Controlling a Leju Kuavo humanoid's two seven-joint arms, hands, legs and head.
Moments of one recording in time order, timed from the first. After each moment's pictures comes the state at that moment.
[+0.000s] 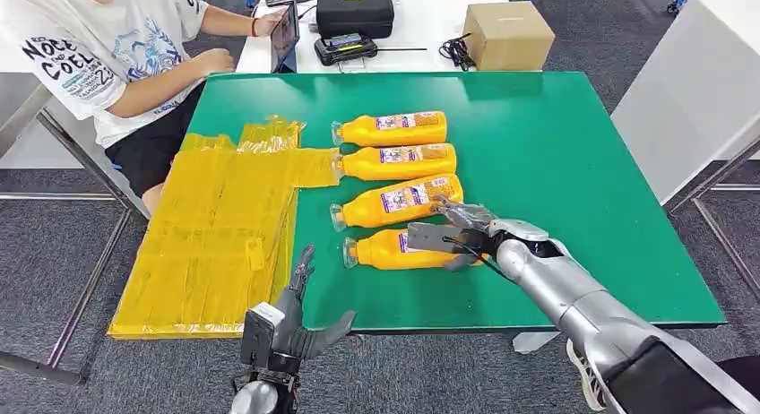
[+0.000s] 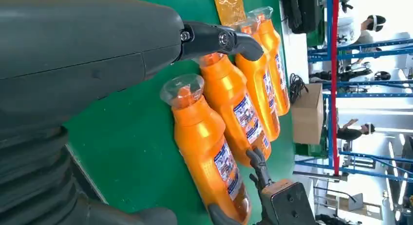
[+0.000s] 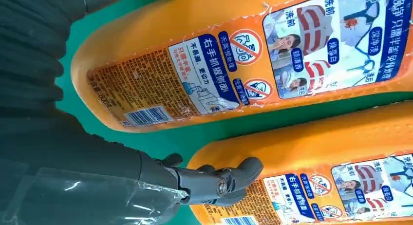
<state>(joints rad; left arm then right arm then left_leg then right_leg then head) -0.04 -0.31 -0.25 -1.05 -0.13 0.20 -0.56 -0.75 -0.25 0.94 -0.79 0.37 0.33 -0.03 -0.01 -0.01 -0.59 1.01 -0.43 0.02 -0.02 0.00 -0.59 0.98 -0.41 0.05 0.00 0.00</state>
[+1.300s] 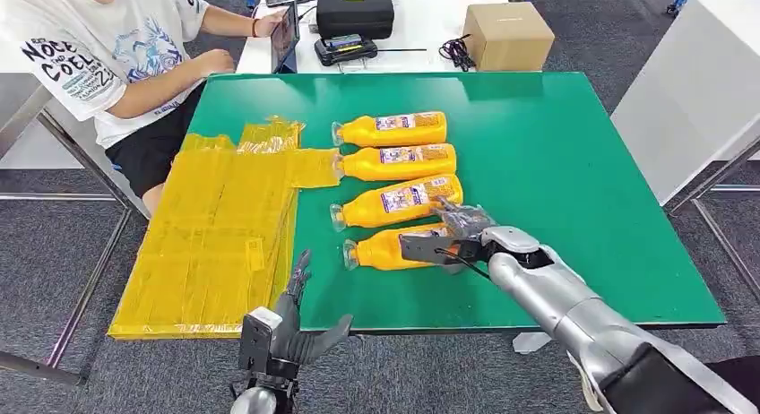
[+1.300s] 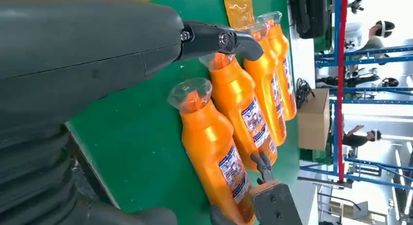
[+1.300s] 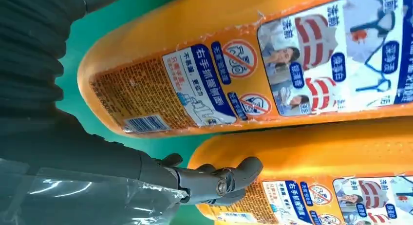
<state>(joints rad) -0.01 -0.31 -0.25 -1.07 -0.13 0.22 -0.56 -0.72 -0.23 0.98 -0.82 0.47 0.23 0.01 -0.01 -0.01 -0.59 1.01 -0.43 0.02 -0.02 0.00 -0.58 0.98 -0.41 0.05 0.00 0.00</state>
